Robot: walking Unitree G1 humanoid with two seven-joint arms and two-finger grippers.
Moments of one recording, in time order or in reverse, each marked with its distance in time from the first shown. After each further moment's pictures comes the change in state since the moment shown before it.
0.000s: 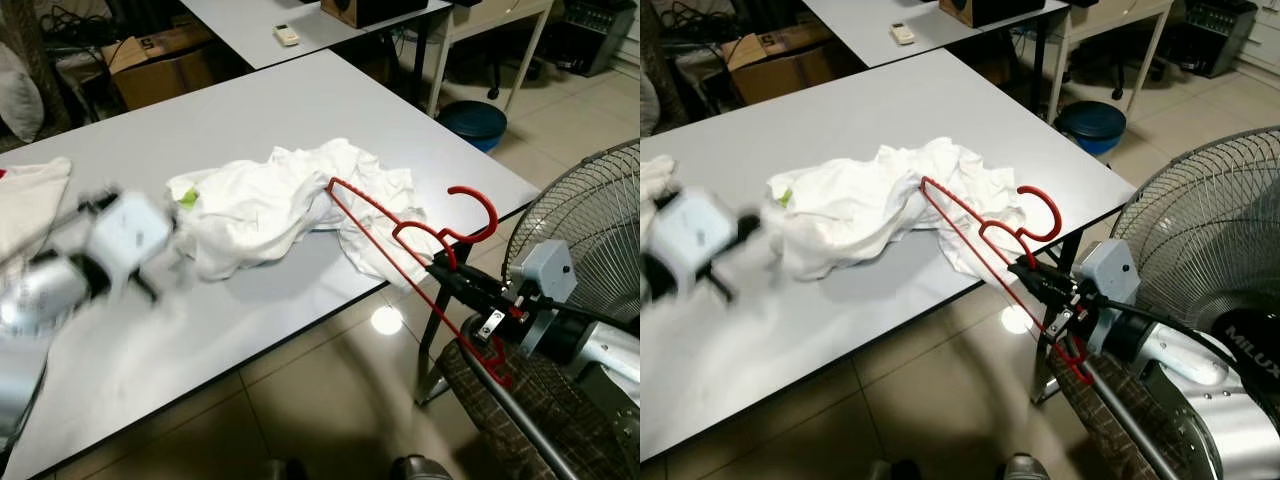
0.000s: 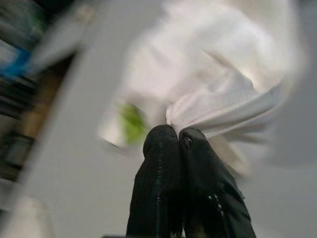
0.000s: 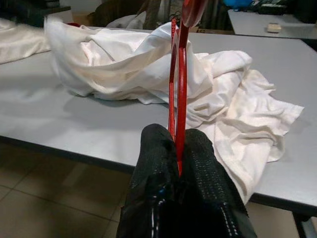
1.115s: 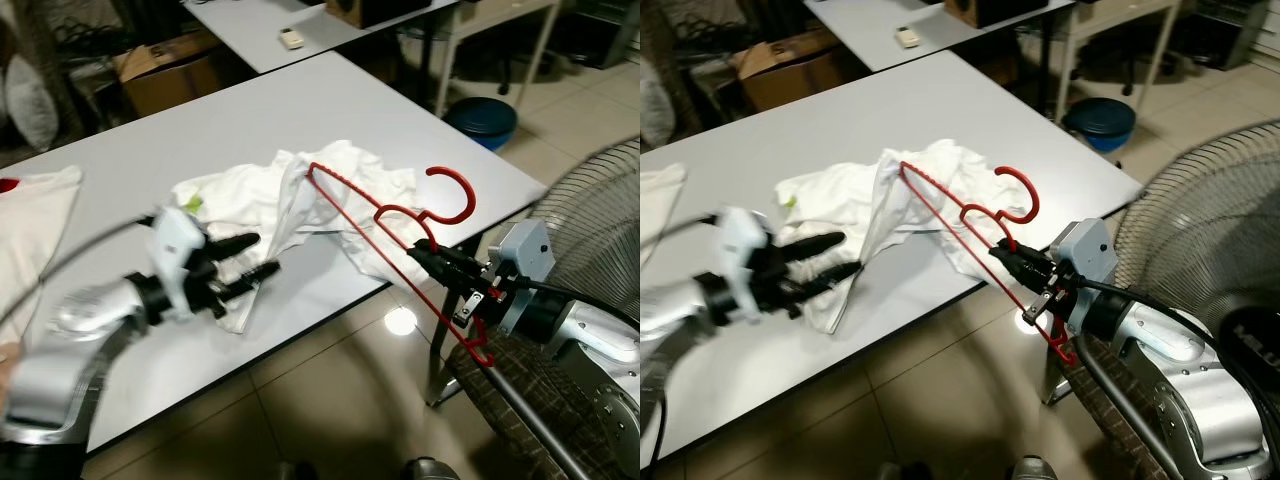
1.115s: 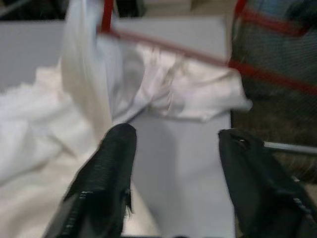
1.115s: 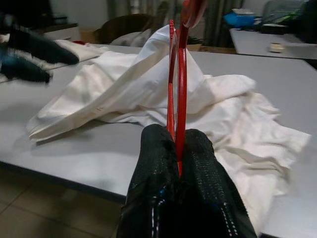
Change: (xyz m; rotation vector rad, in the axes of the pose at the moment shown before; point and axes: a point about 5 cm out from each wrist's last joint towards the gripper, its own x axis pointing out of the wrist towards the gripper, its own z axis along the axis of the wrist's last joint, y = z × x) left arm 0.035 -0.050 0.026 -0.439 -0.339 -0.369; right arm 0.020 0.000 0.016 -0.034 -0.030 -0.002
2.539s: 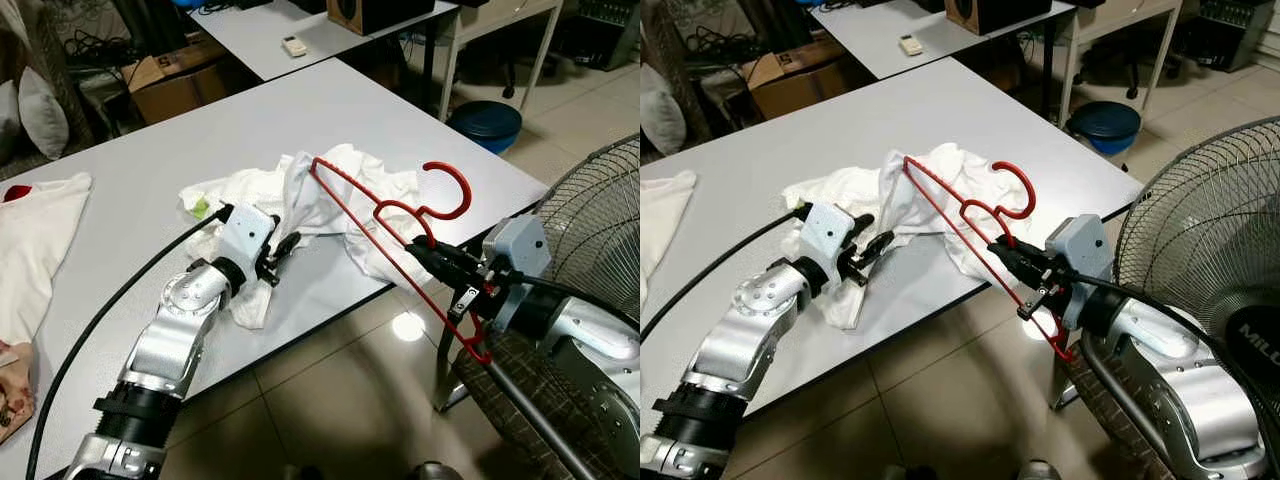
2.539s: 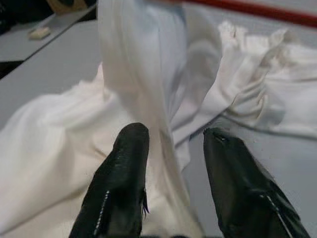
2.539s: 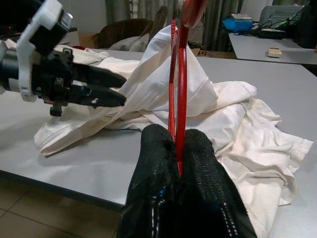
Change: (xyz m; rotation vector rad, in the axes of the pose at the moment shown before) left arm 0.076 0.010 -0.019 0.099 0.025 0.302; right arm 0.004 0.002 0.003 -0.003 0.007 -0.008
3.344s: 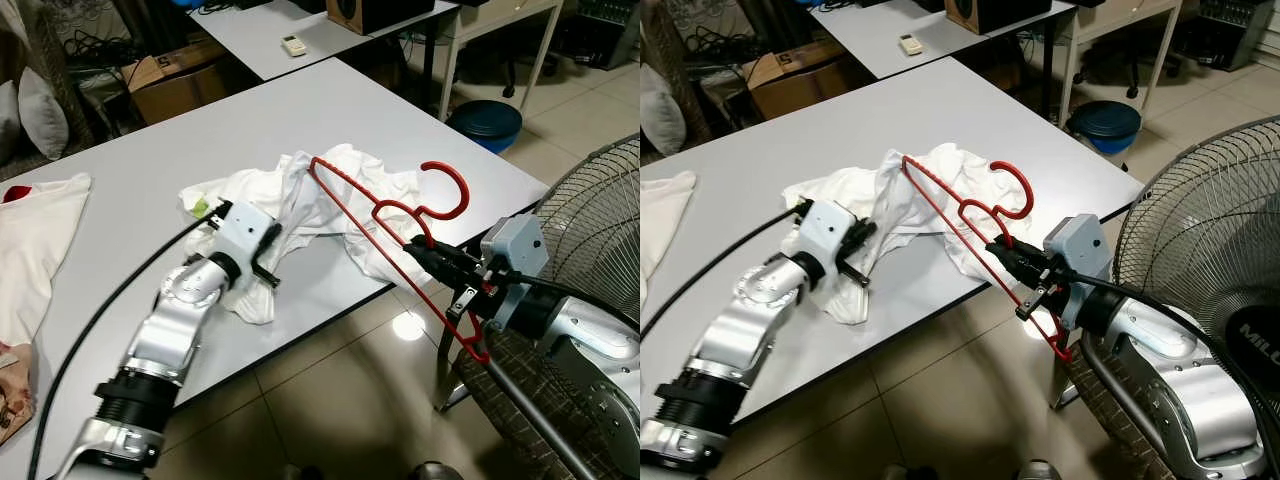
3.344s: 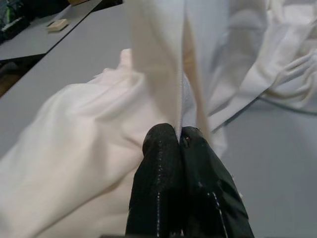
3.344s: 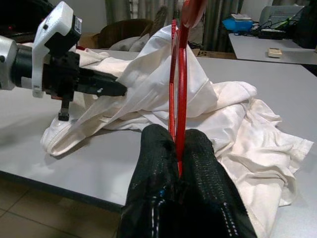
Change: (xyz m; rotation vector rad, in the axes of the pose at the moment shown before) left arm 0.002 0.018 -0.005 0.076 0.054 0.069; right arm 0.001 0.001 0.000 -0.003 -0.001 0.001
